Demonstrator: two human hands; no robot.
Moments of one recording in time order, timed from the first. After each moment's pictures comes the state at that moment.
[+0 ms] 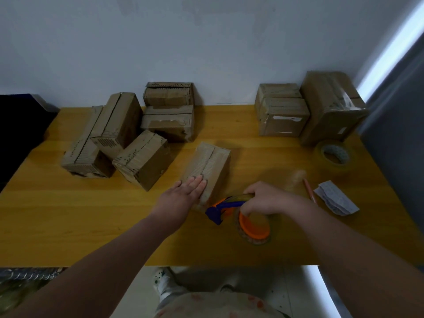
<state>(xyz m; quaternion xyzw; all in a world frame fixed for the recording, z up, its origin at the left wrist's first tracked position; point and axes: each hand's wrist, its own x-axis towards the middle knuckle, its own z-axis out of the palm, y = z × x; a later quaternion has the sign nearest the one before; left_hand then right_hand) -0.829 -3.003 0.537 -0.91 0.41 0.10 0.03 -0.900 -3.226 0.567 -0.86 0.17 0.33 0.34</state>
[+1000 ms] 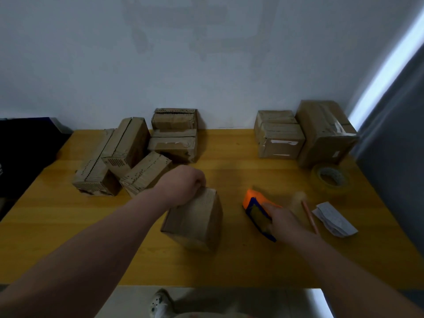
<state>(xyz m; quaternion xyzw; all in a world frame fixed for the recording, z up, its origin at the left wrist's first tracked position) -0.789 -3.031 0.627 -0.92 0.37 0.12 -0.07 -0.930 -3.249 0.545 -0.91 0.26 0.24 0.19</state>
